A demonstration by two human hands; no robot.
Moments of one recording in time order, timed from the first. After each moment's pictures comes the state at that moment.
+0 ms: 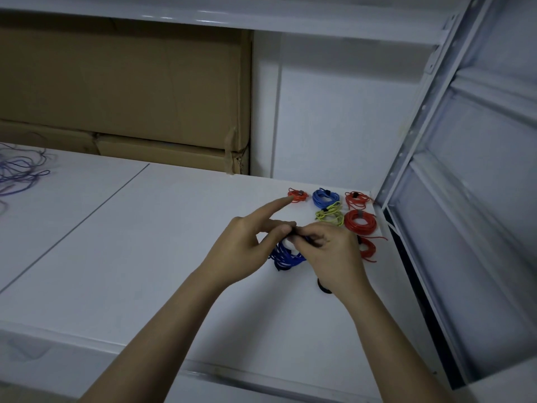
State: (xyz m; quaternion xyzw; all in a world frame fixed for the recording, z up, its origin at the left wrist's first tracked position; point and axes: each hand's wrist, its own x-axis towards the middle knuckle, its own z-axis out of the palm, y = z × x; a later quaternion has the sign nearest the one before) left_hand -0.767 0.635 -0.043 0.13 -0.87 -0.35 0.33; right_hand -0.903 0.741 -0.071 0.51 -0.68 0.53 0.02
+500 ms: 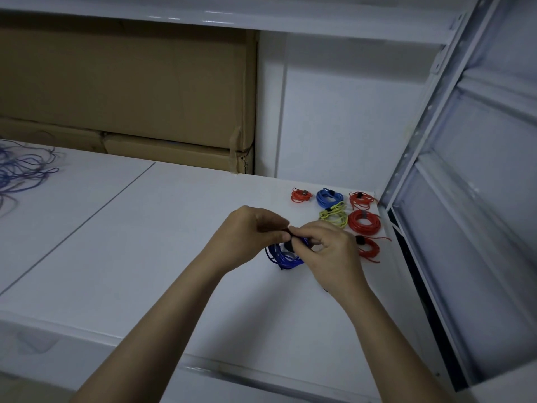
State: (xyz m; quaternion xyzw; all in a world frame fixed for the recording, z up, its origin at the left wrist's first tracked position) left_hand -0.771 0.622 -0.033 0.23 -0.84 -0.44 0.20; right_hand -0.898 0.740 -0.072 0.56 -0.65 0.51 0.10
